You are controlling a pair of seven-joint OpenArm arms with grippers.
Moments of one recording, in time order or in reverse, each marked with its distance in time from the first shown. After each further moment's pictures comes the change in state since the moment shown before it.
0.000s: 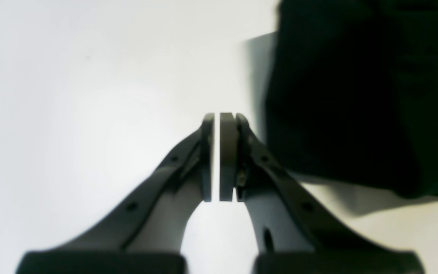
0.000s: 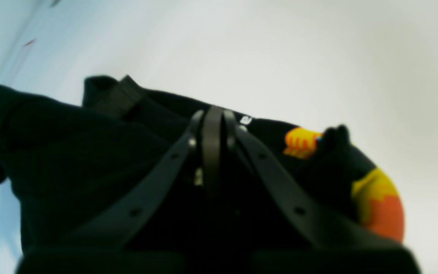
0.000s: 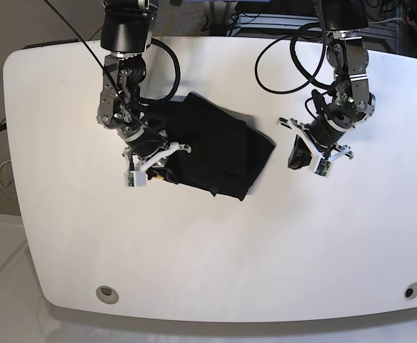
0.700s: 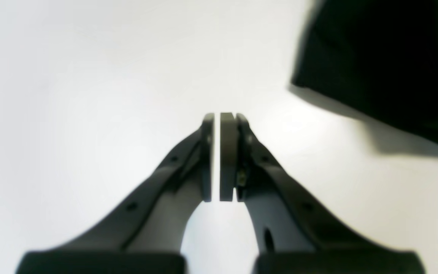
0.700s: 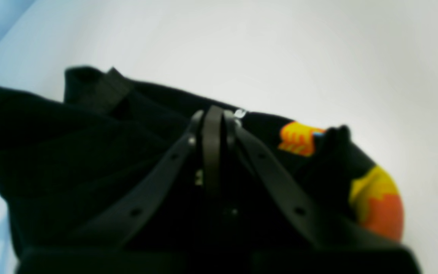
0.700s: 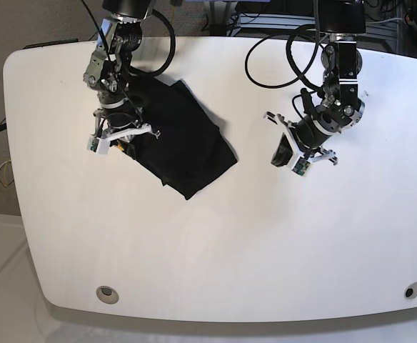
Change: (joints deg) left arm -0.7 -1.2 6.8 0.0 3.4 -0.4 0.0; right arm -11.4 -4.9 8.7 13.8 0.0 -12.9 0.3
